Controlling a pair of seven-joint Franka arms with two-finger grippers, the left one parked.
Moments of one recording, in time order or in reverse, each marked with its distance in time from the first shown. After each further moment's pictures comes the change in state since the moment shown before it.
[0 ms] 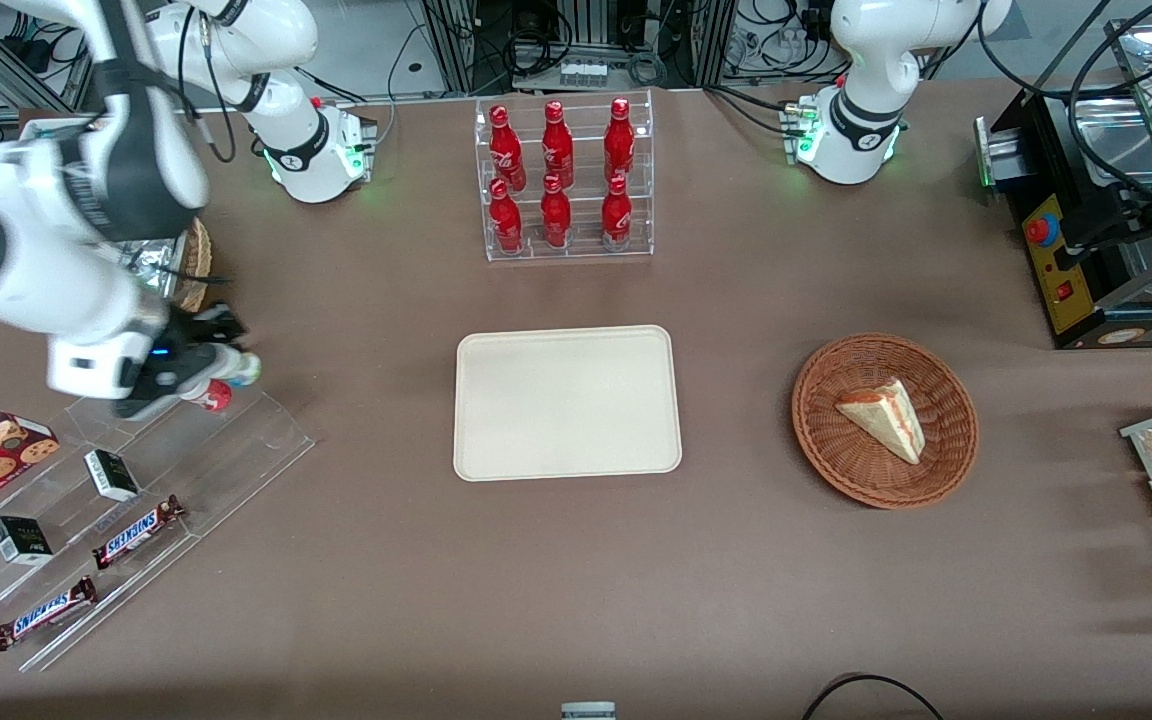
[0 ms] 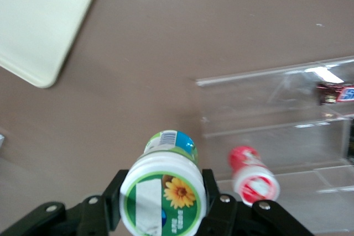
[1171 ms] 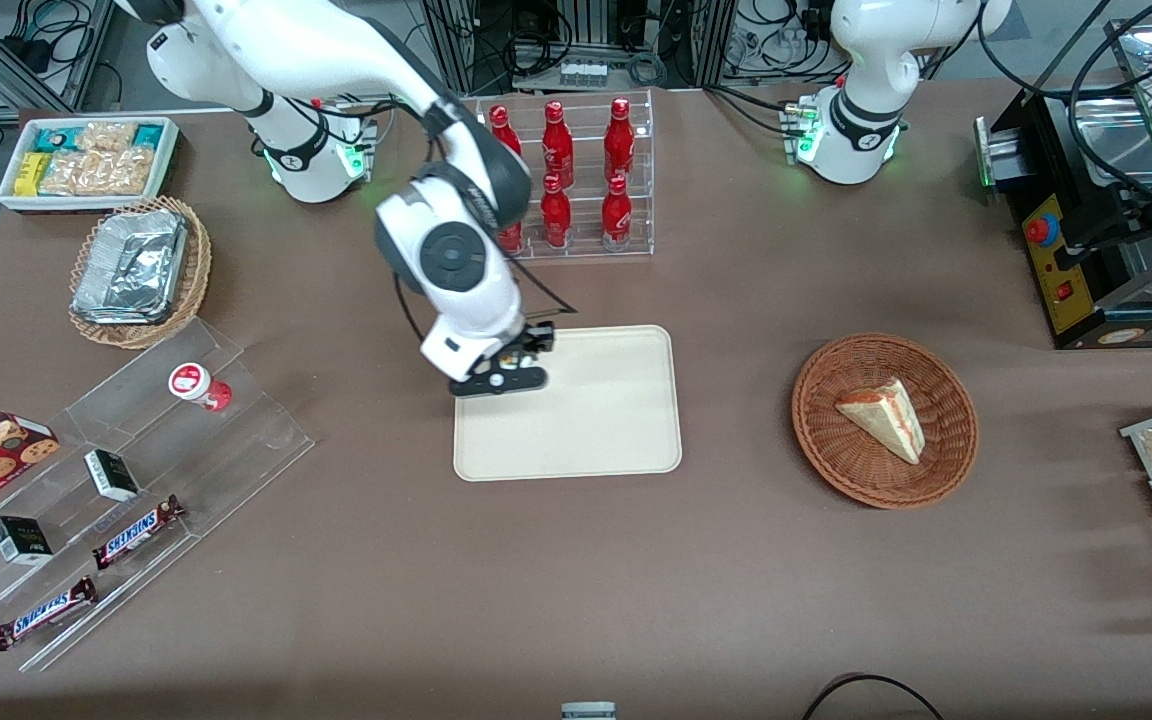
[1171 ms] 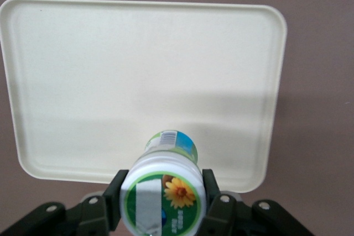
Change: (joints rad) arm 0.548 0.438 -0.003 0.265 0.126 0.269 0.991
